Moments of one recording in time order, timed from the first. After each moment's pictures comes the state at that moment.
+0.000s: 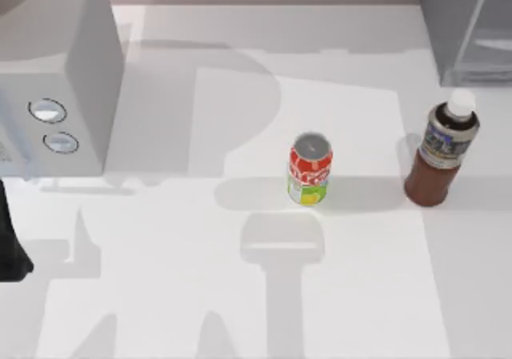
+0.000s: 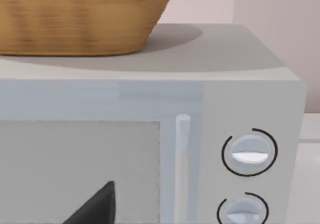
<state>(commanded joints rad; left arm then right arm) 0.00 0.00 0.00 0.00 0.00 0.00 -0.07 -0.13 0.72 -1.46 -0.08 -0.11</state>
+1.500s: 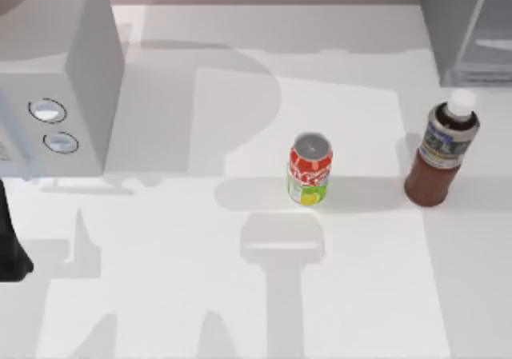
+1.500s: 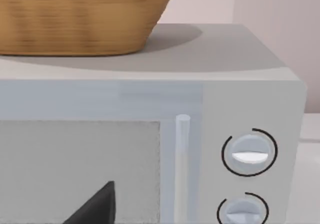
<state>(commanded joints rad) 0.00 0.00 0.00 0.00 0.00 0.00 -1.81 1.82 1.34 -1.49 -0.95 -2.06</state>
